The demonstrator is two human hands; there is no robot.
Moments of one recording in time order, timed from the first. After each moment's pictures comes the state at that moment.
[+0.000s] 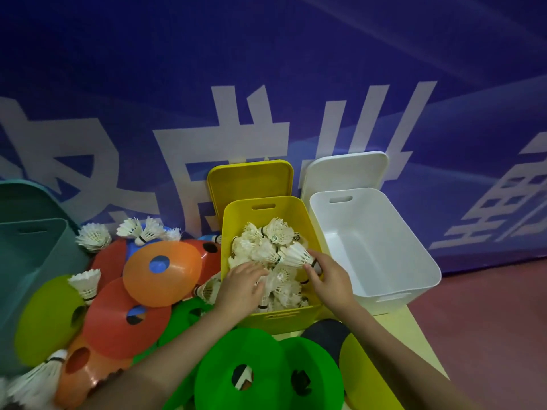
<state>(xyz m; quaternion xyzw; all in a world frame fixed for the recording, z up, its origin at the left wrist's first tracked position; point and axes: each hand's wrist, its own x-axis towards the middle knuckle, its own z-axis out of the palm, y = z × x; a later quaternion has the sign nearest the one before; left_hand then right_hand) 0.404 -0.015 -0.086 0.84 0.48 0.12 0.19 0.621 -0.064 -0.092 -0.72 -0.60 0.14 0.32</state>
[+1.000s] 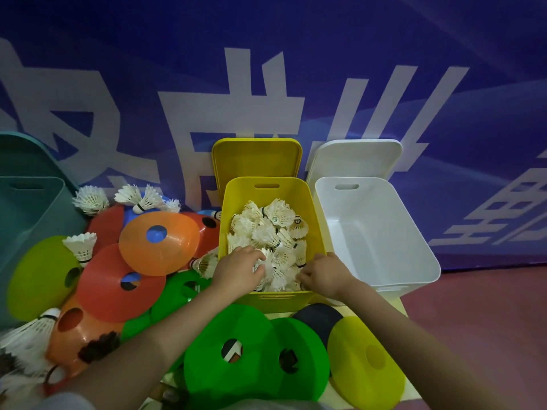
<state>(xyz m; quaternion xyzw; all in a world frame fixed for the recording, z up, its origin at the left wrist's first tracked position) 0.409 -0.012 -0.095 0.83 0.52 0.08 0.18 0.634 -0.051 -0.088 -0.62 -0.77 0.13 -0.10</state>
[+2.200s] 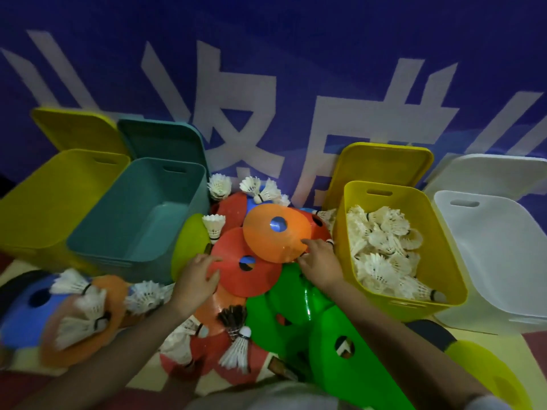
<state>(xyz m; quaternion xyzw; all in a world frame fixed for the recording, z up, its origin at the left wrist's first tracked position) 0.063 -0.037 -0.132 0.69 0.66 0.21 0.23 0.367 0.000 -0.121 -0.66 -0.71 0.20 0.16</state>
